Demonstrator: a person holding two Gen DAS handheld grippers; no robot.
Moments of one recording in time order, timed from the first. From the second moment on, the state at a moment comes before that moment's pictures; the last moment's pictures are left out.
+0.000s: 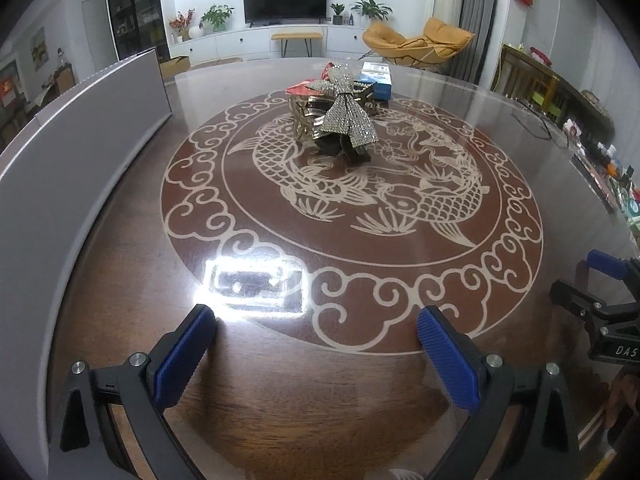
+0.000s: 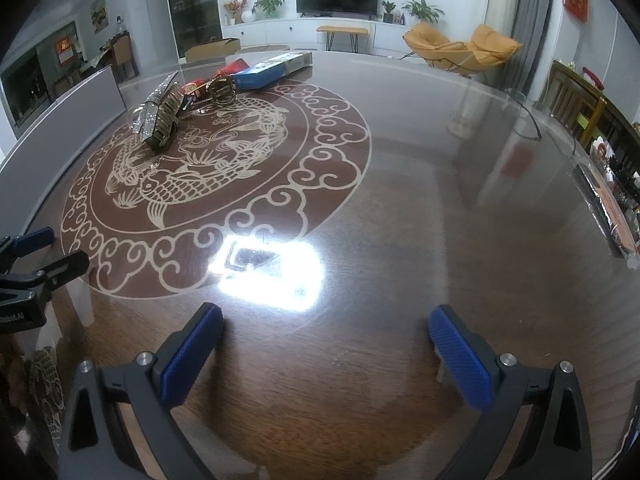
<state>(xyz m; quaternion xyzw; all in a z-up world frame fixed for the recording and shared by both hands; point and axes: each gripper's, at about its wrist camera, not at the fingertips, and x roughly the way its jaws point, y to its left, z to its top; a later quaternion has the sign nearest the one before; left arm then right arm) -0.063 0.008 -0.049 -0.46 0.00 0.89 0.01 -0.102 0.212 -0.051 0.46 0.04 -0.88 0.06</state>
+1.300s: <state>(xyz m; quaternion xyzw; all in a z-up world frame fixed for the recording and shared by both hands) -0.065 0.010 -0.052 -0.46 0.01 0.89 0.01 -0.102 0.213 -0.050 0.46 0.04 -0.88 0.06</state>
